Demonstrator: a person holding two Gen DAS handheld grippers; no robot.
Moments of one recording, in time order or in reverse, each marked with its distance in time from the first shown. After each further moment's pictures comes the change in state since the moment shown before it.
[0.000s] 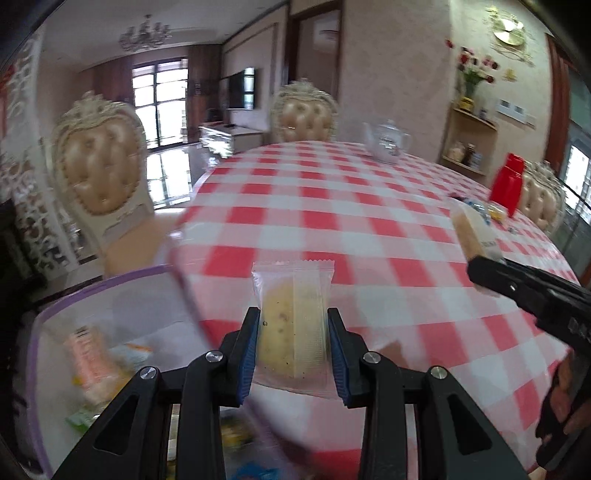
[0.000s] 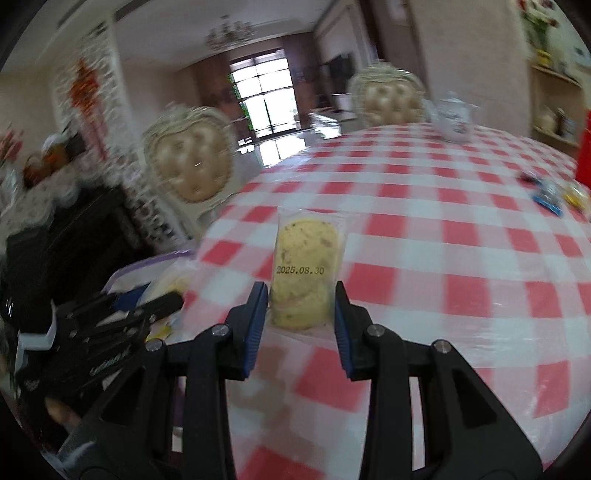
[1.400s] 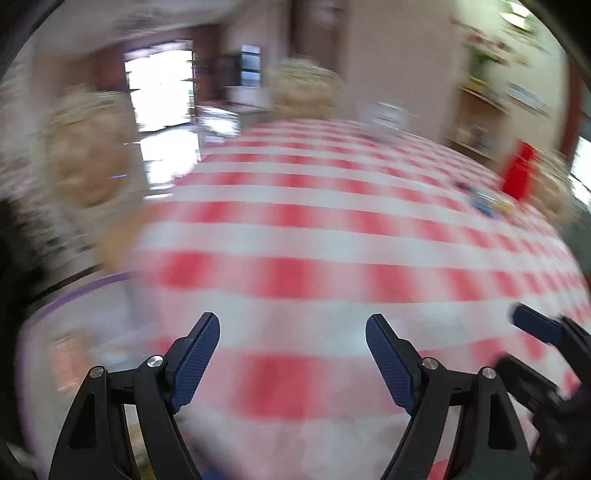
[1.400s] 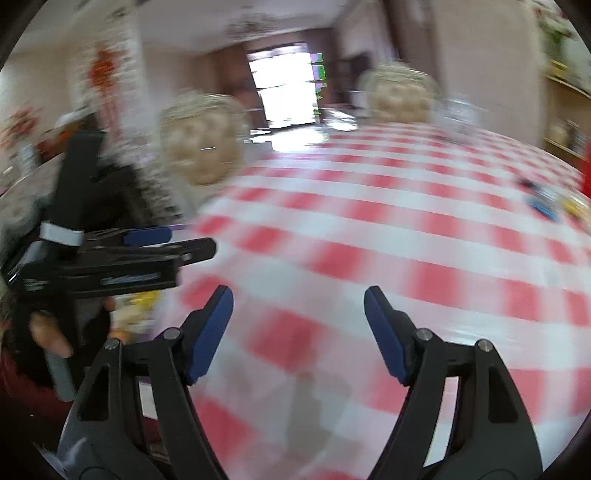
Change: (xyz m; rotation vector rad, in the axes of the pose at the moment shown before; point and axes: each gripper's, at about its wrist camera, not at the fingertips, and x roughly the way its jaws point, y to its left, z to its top) left arm 0.046 -0.080 0.040 0.045 0.126 -0.062; right arm -0.021 -0.089 -0.029 -0.014 0.022 -0.036
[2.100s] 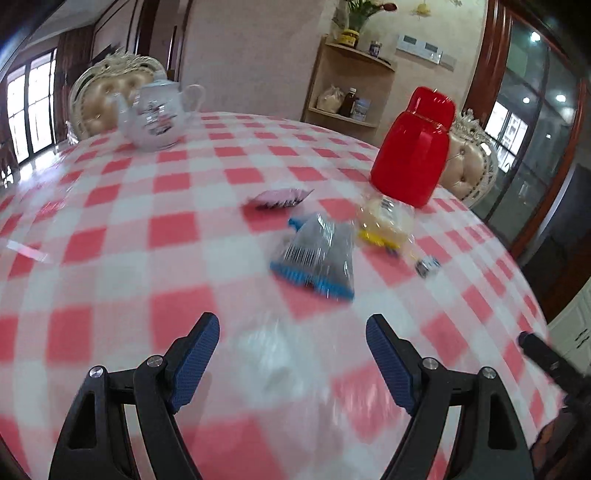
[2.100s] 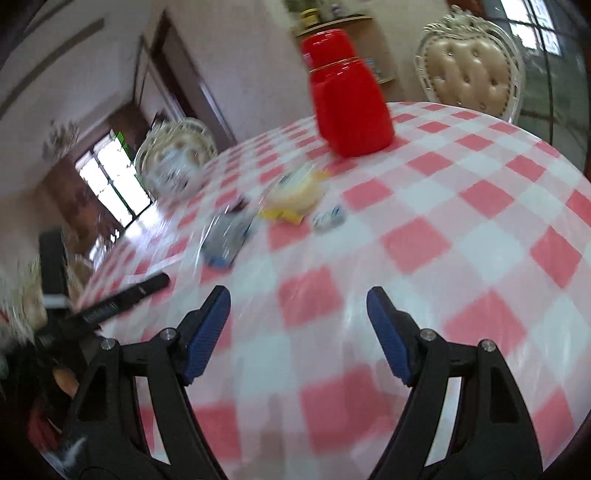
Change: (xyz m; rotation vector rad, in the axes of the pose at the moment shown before) left arm 0.231 -0.329 0.166 0.197 0.043 -0.358; right arm -0.066 -0.395 0.029 0.586 -0.155 -0.407
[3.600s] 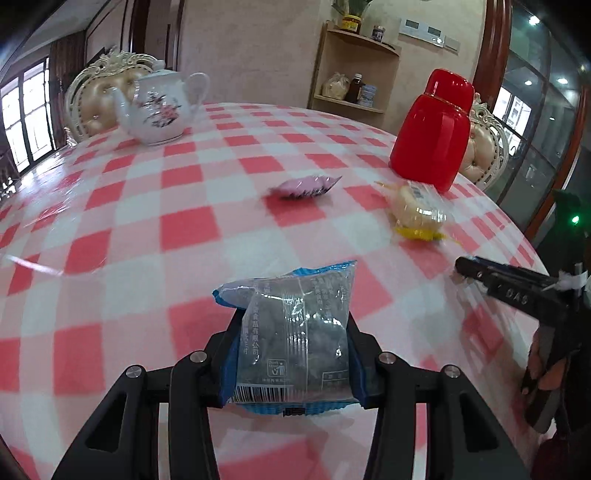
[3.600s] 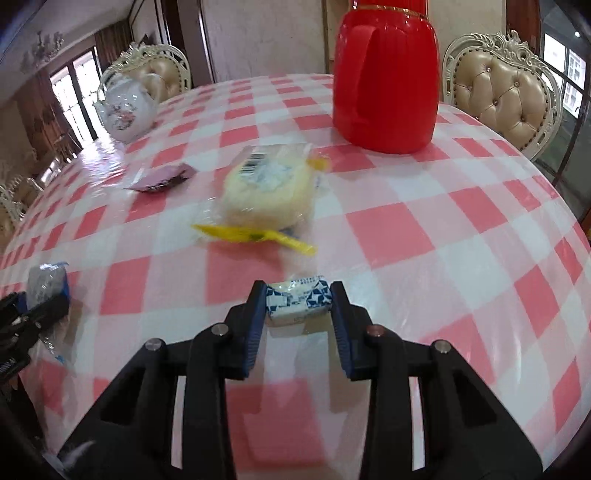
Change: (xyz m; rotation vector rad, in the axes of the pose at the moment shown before) left arm 0.008 0.029 -0.008 0.032 0.037 0.034; right arm 0.119 0.027 0.039 -0.256 0.184 -0.200
